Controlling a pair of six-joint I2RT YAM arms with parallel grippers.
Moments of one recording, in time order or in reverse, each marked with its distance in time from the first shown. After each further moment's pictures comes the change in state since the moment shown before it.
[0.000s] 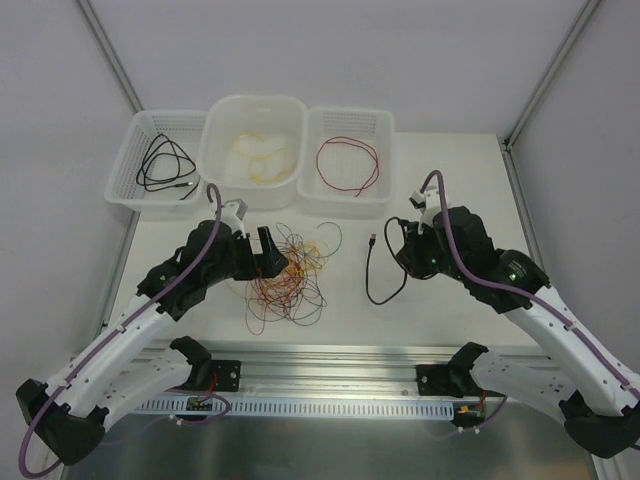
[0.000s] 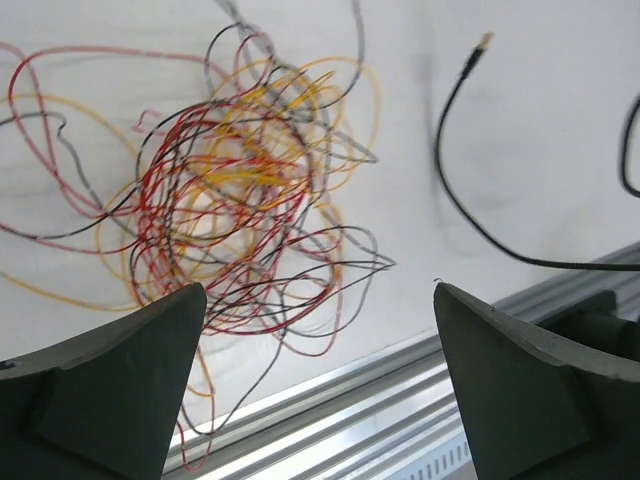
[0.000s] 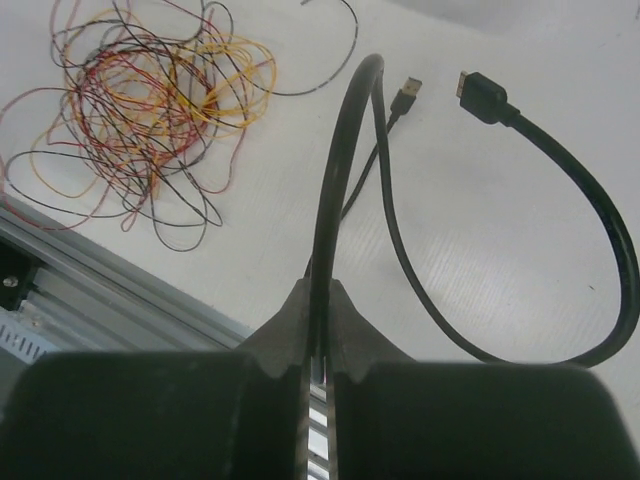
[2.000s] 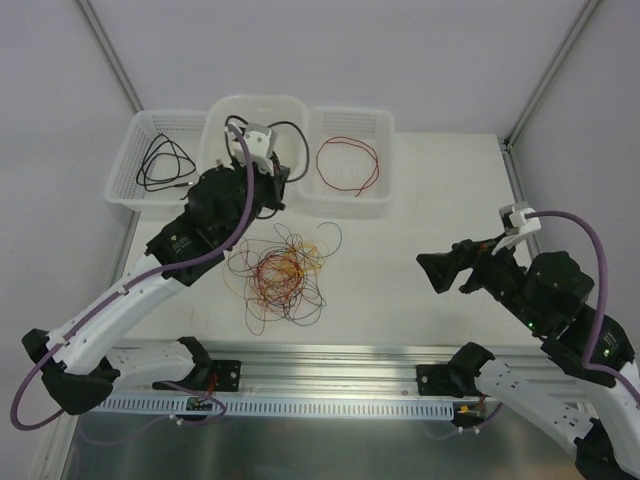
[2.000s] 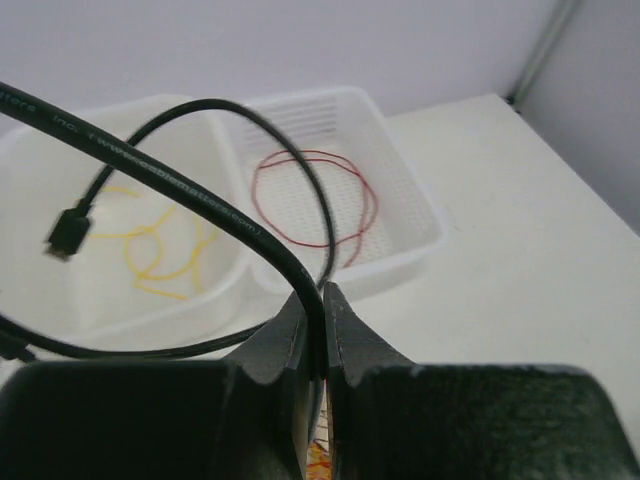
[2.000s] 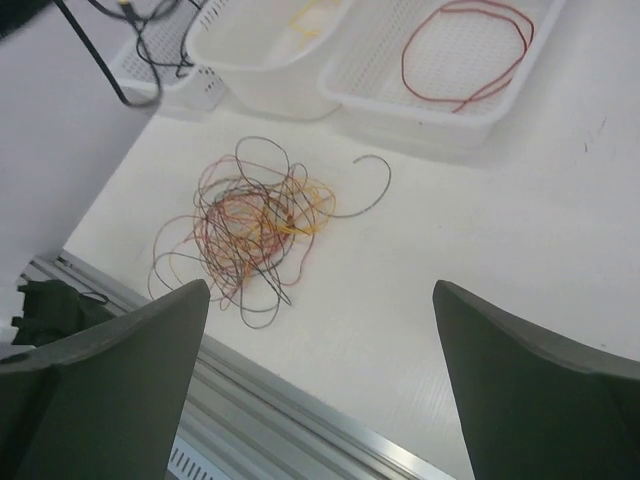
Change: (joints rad) left arm -0.256 0.283 0.515 0.320 -0.363 0.523; right arm -0.003 -0.351 0.075 0.037 0.034 0.080
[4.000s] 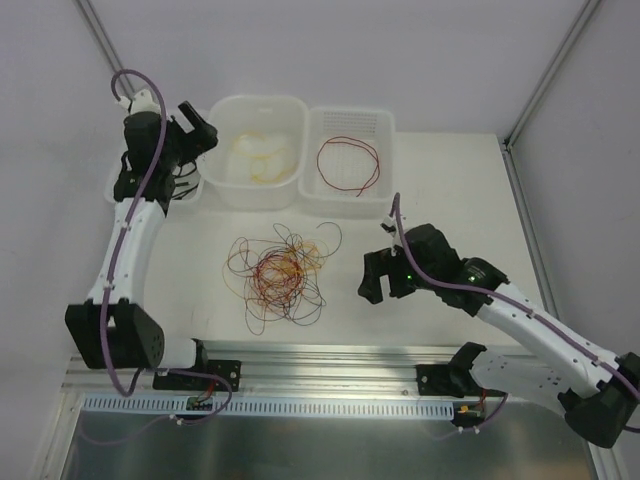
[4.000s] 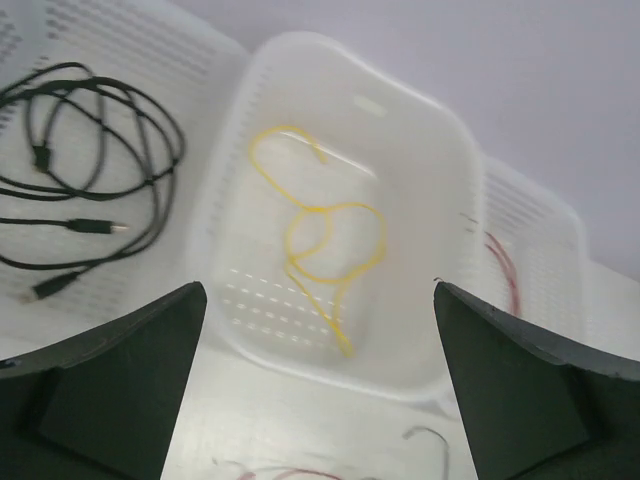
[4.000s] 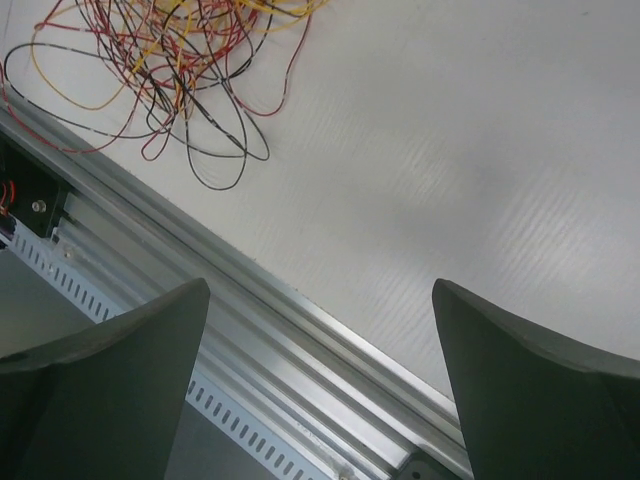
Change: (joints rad) left arm 0.939 0.386 0.148 0.003 0.401 -0.361; right arm 0.037 0.357 -0.310 0.117 -0.229 0.007
